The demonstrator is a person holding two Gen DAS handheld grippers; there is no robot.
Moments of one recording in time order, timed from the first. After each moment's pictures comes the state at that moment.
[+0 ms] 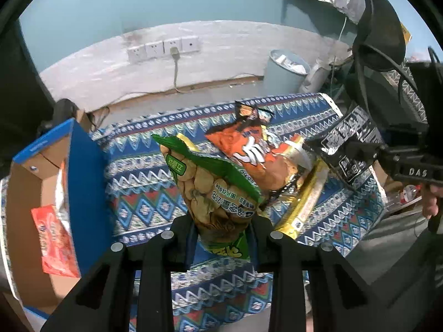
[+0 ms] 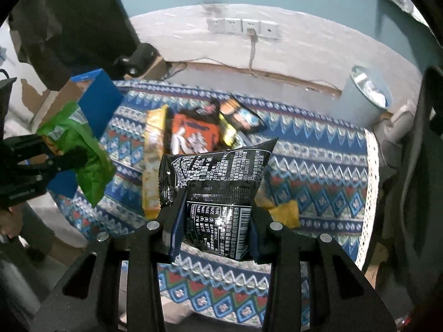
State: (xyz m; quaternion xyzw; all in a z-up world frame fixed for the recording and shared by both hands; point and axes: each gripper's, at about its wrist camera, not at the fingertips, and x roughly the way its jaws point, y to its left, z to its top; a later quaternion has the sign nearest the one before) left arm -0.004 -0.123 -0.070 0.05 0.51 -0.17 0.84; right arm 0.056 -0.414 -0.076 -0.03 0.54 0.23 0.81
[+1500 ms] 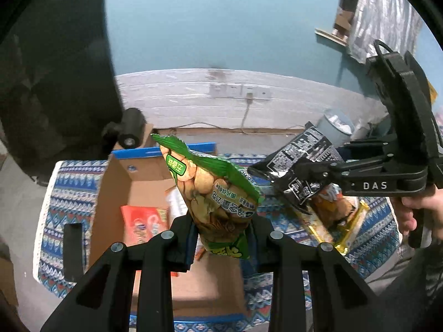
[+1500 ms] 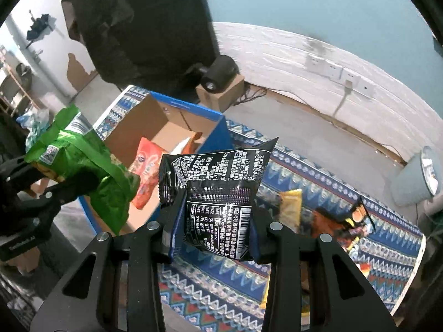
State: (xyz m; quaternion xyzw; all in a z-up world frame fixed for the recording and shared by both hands) left arm -0.024 0.060 -0.003 -0.02 0.43 -0.06 0.90; right arm 0.094 -0.171 -0.018 -0.07 0.50 0.36 0.78
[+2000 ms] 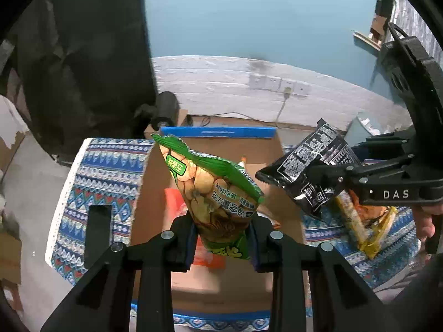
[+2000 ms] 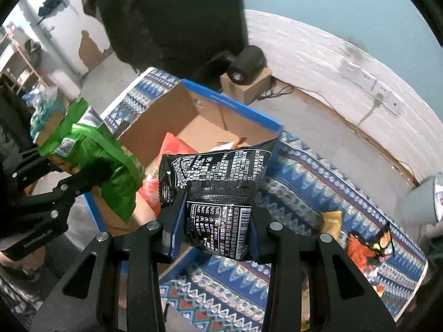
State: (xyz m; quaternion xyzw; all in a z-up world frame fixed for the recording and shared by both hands) left arm -0.026 0.126 -0.031 -0.03 0.44 0.02 0.90; right arm 0.087 -0.078 -0.032 -0.11 0.51 0.40 0.75
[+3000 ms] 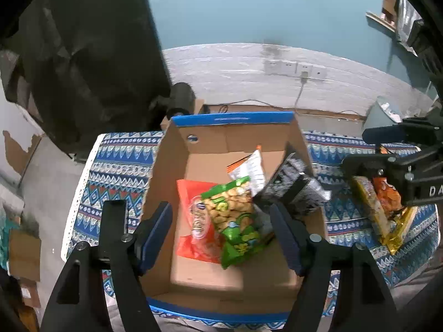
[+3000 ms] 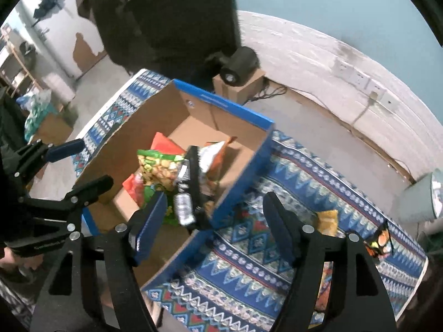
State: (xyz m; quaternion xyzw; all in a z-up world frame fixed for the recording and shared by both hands) left arm -0.017 0.111 -0.044 0.01 0.47 0.05 0.88; right arm 0.091 -0.094 -0.035 -0.11 0.51 0.38 0.77
